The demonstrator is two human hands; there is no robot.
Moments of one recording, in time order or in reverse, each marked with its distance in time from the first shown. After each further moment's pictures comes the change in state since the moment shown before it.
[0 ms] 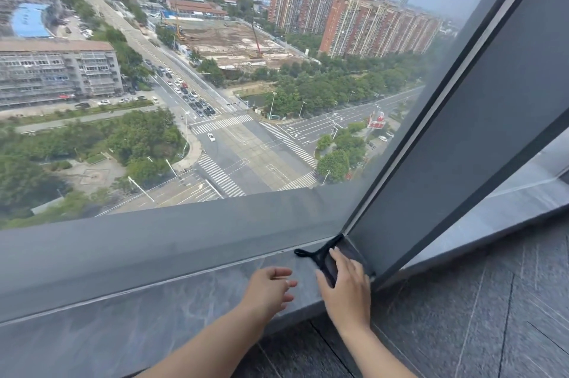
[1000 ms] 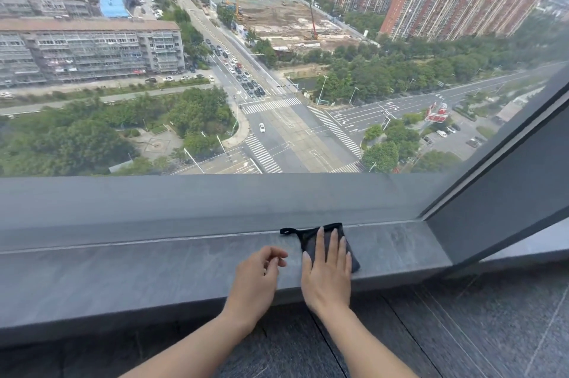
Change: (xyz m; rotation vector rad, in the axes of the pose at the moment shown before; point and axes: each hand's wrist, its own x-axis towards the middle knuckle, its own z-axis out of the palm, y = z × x) left_hand -0.083 -0.075 -0.157 0.291 0.369 0.393; right_hand -0.101 -0.172 0.055 -0.113 -0.317 -0.133
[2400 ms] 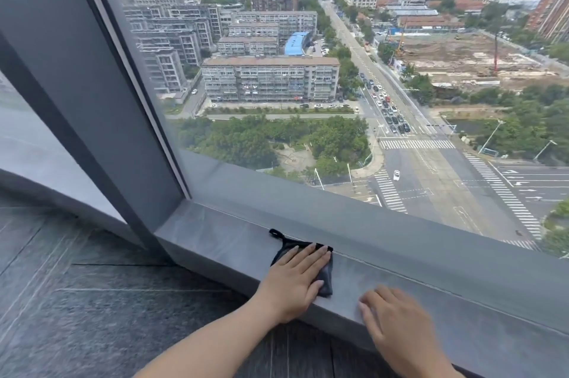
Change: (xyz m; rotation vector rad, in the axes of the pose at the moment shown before) left_hand -0.052 -0.218 -0.386 1.077 0.023 0.165; right_hand -0.110 -0.335 0.070 -0.004 0.164 -0.949
